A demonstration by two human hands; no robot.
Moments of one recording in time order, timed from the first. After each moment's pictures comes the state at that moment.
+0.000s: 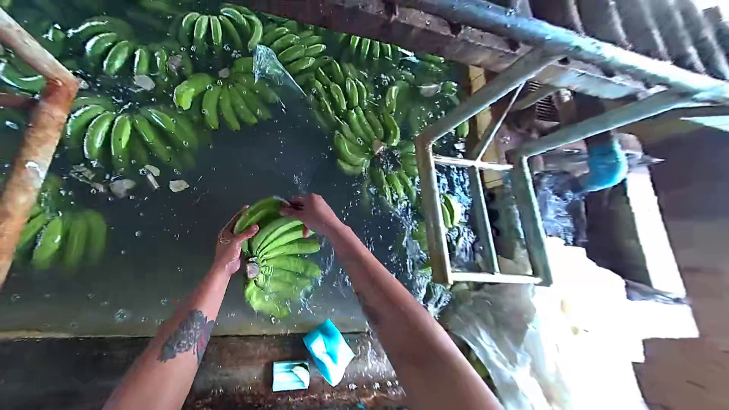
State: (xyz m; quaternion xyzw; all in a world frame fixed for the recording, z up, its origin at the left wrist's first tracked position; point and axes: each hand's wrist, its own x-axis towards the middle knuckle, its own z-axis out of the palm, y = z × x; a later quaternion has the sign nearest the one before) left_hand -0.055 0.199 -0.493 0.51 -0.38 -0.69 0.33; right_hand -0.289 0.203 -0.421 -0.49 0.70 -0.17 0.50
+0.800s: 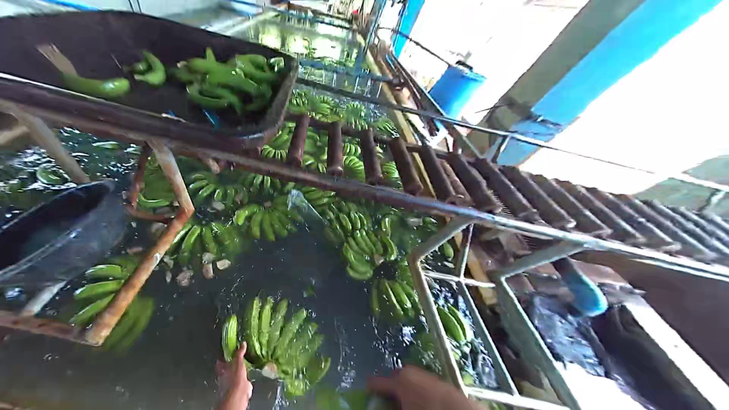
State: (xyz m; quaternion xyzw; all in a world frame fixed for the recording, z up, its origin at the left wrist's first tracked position) left_hand -0.024 0.264 -0.501 0.72 -0.08 -0.55 0.42; right_hand -0.304 0.368 -0.230 -0.69 0.58 0.00 0.43
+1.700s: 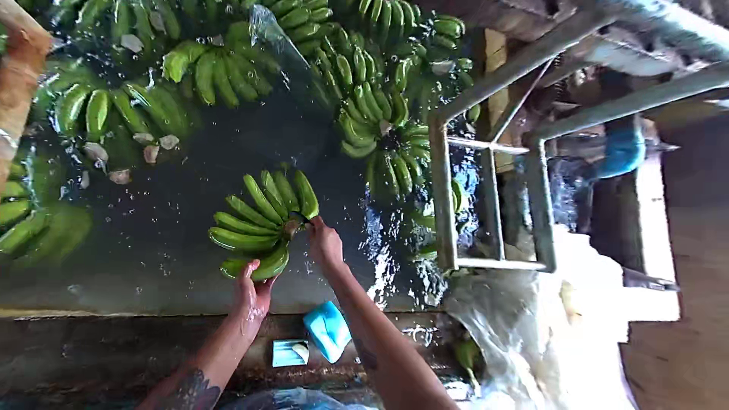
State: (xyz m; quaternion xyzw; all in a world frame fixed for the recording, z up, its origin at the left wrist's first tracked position) left_hand -0.078 0.316 -0.440 0.62 0.06 -0.69 0.37; right_hand -0.244 0.295 -0.439 -0.38 0.84 -0.03 0.39
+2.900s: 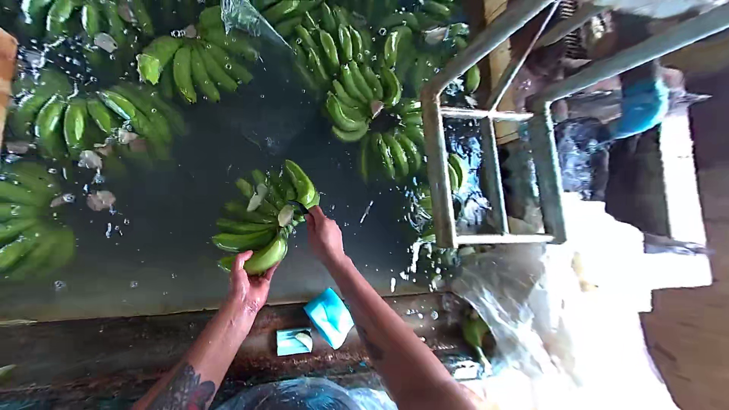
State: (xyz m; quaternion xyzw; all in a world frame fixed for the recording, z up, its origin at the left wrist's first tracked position) left_hand -0.077 0.302 -0.422 0.62 0.12 -0.69 0.34; right_hand -0.253 0.316 -0.446 -0.41 0.82 -0.13 0.37
